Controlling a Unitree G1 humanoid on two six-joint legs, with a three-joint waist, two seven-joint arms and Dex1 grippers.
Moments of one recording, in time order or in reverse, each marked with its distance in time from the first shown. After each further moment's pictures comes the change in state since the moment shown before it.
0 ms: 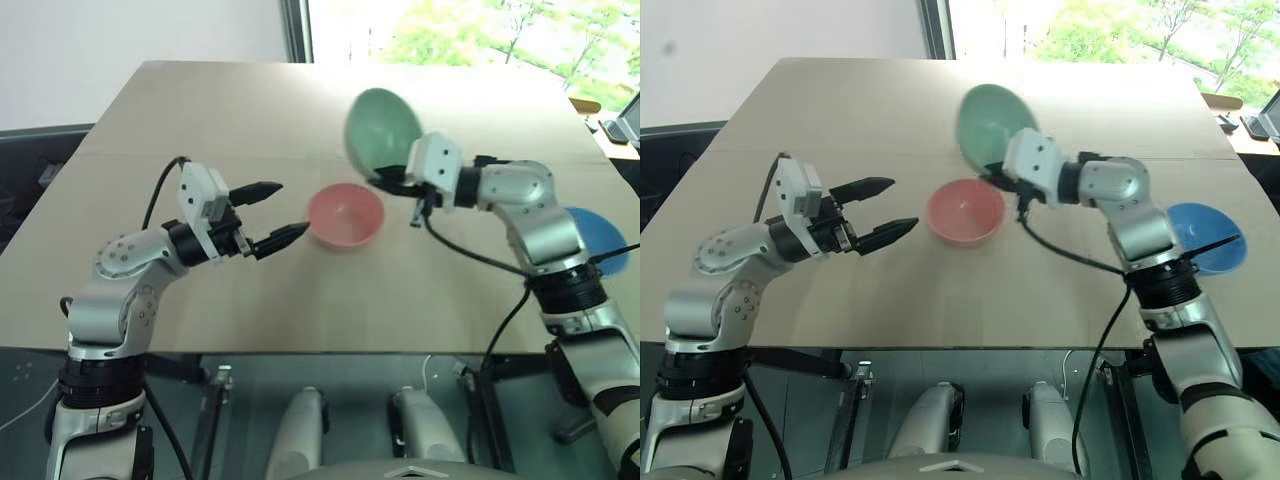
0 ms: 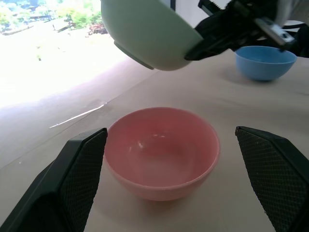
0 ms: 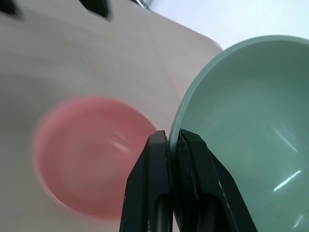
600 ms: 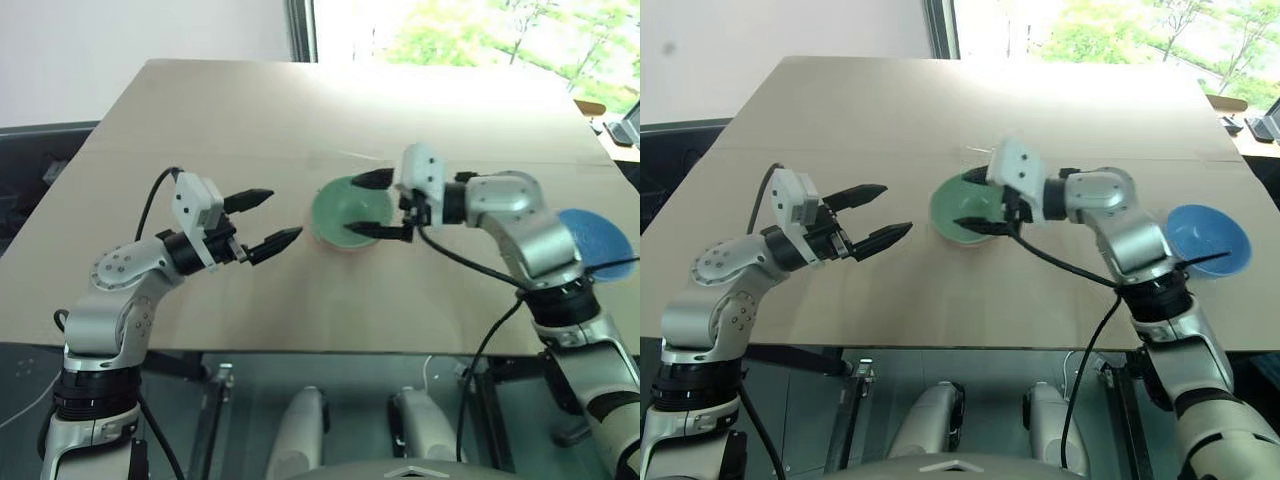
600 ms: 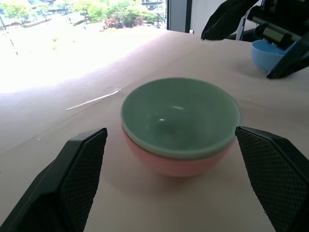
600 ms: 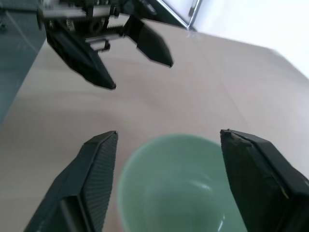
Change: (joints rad) left arm 0.049 0.008 0.001 -0.006 -0.004 -0.028 0.024; right arm 0.088 -0.038 -0.098 -0.228 0.148 0.301 -0.003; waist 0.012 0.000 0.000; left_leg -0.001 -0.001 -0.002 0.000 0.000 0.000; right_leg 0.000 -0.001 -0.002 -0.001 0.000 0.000
